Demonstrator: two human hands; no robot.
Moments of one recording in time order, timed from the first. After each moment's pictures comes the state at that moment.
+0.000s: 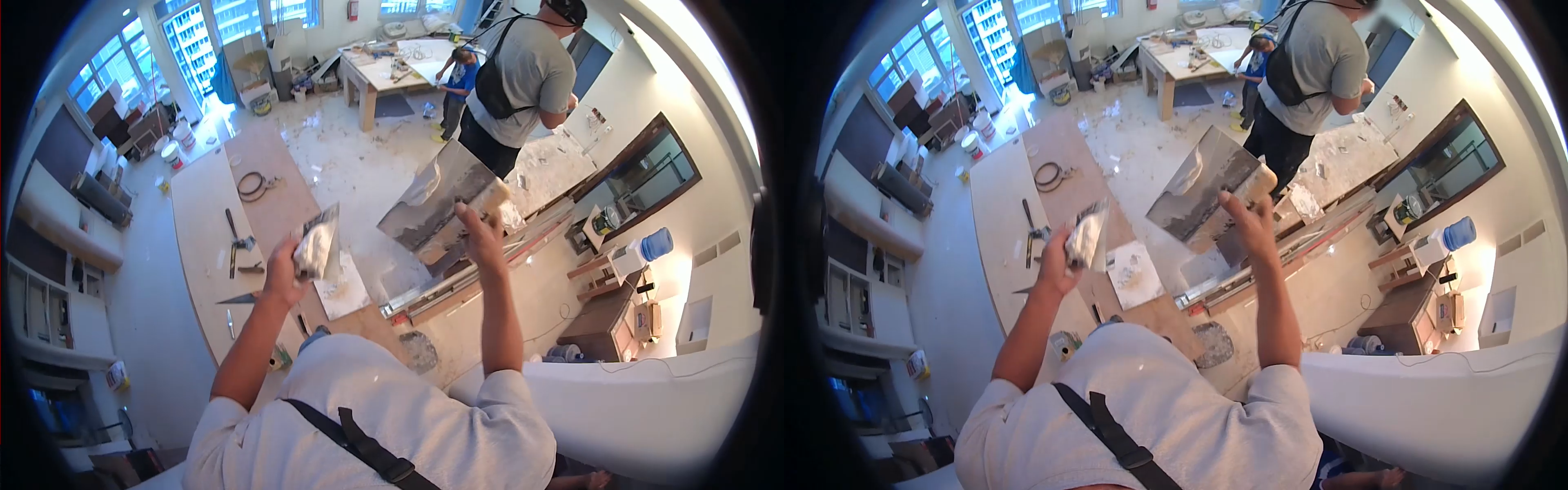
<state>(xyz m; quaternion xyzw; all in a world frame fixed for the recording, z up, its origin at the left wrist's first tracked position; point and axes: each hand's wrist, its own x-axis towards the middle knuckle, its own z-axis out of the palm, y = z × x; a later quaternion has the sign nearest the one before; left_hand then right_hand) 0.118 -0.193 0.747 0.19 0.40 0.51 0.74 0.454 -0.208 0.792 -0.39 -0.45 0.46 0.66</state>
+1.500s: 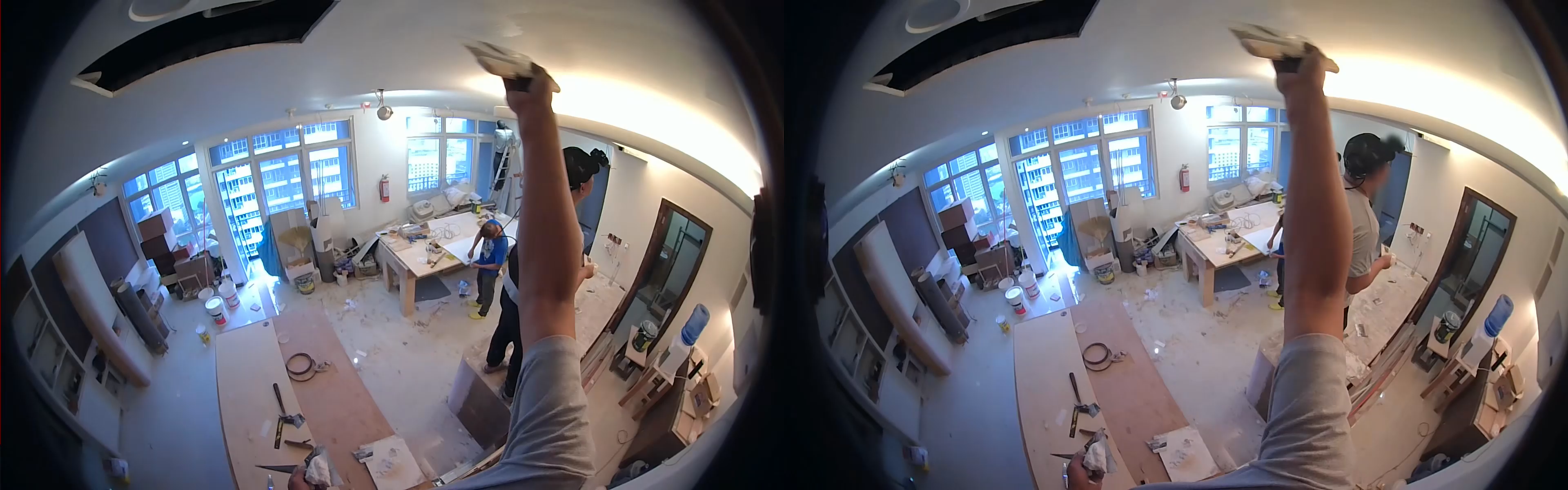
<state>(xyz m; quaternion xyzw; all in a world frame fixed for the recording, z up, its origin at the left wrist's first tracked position) -0.061 -0.241 0.686 0.10 0.38 0.61 0.69 0.431 0.114 1.320 0.10 -0.37 0.38 0.84</state>
